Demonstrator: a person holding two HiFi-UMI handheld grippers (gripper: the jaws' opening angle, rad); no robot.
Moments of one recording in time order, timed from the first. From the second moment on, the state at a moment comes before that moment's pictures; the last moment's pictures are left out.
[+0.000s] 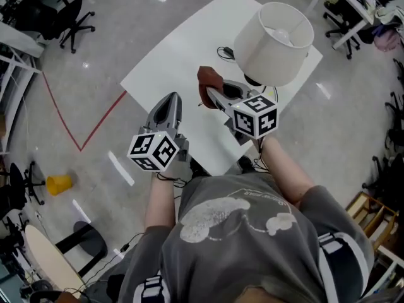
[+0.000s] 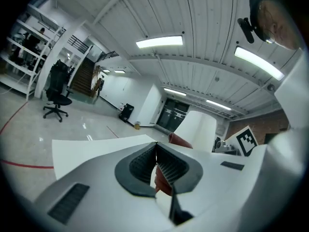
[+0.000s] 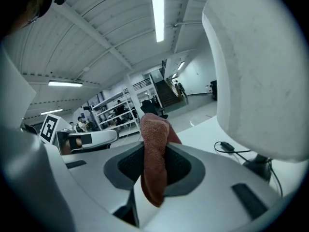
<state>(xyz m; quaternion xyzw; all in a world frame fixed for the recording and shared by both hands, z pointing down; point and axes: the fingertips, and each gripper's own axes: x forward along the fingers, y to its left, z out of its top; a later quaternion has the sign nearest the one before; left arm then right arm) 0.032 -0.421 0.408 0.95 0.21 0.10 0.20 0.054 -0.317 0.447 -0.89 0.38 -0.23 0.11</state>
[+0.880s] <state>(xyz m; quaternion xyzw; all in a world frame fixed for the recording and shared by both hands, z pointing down) -0.085 -0.350 0.441 0.97 0.00 0.09 0.23 -0.019 -0.258 0.483 -0.76 0.59 -0.26 0.05</state>
